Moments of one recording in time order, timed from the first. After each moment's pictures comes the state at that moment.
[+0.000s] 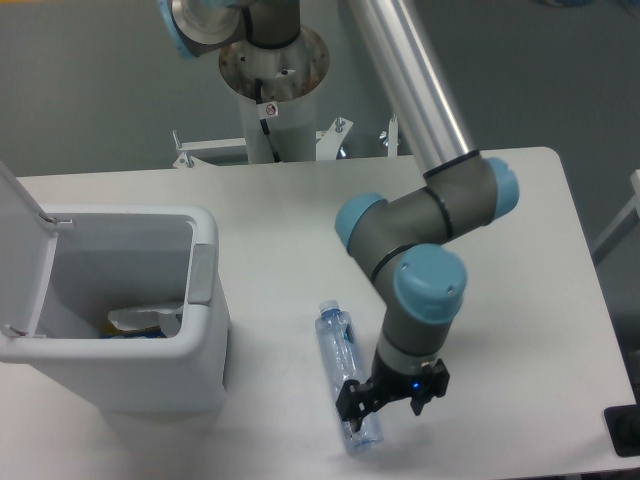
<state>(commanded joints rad) 2.41 -2.29 -1.32 -0.89 1.41 0.14</state>
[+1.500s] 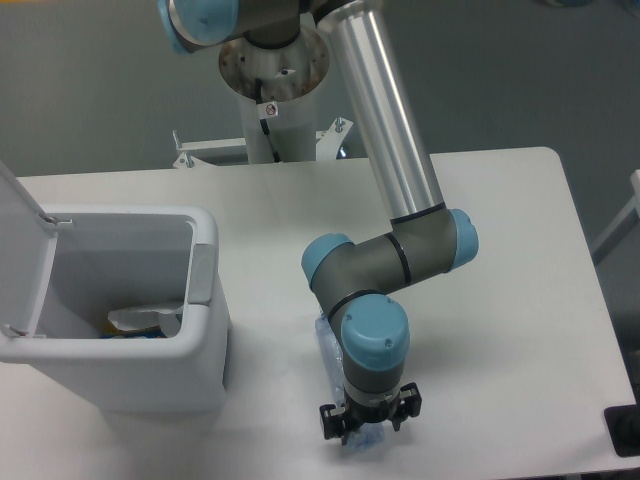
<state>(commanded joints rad) 2.37 -2.35 -1.33 -0.84 1.54 0.14</state>
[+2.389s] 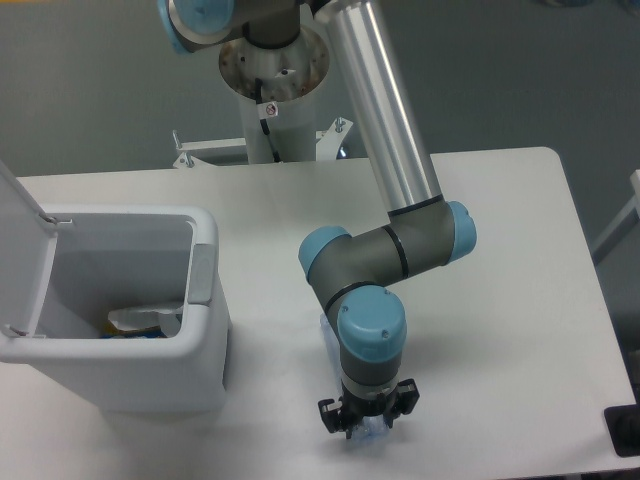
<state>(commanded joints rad) 2.37 -2.31 -1.34 -0.84 1.54 0.16</state>
